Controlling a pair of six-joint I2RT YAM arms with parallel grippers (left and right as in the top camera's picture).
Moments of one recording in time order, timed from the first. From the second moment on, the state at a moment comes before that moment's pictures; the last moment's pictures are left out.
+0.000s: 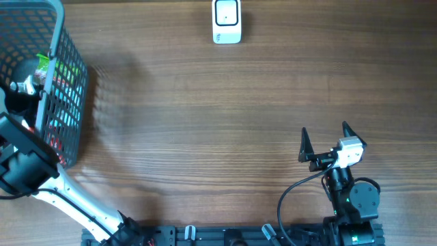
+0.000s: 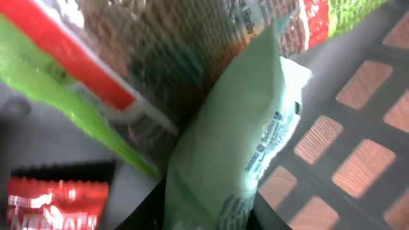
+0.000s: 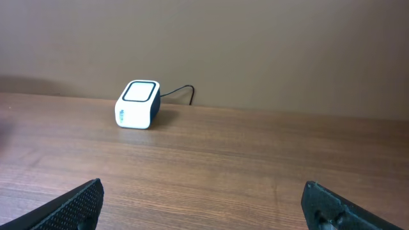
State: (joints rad) left arm 0.72 2.26 1.86 -1.25 0.42 0.08; right arm 0.11 0.02 0.01 0.00 -0.03 -0.02
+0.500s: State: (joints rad) left arm 0.75 1.97 2.21 -1.30 0.42 -0.09; right arm 0.11 0.02 0.01 0.00 -0.03 -0.02
